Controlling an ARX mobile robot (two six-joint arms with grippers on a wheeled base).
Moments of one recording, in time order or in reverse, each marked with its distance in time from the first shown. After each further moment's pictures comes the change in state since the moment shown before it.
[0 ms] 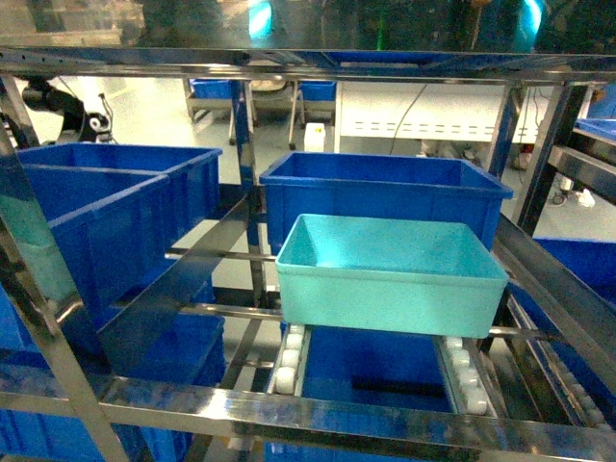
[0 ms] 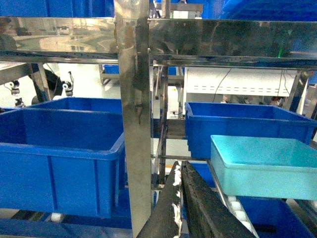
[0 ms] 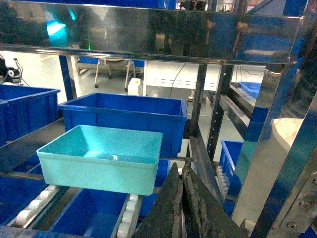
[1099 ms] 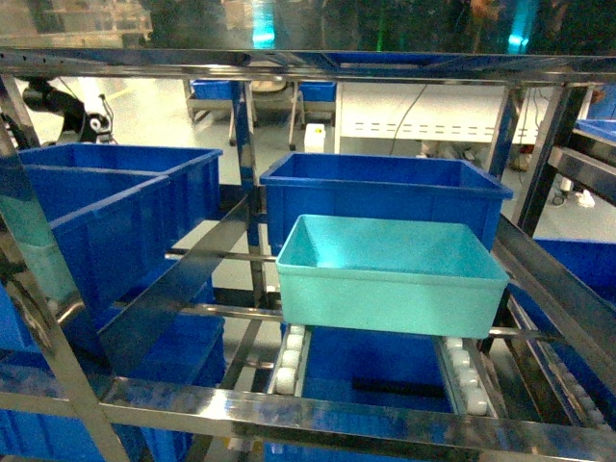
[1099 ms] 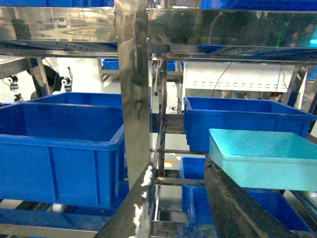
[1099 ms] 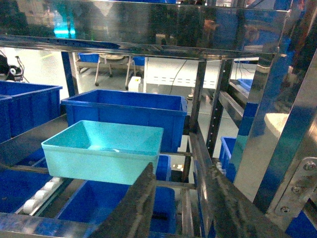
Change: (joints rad) left arm 0.000 -0.194 0.001 -0.211 0.000 0.000; right arm 0.000 -0.351 0.001 -0.364 0.000 0.000
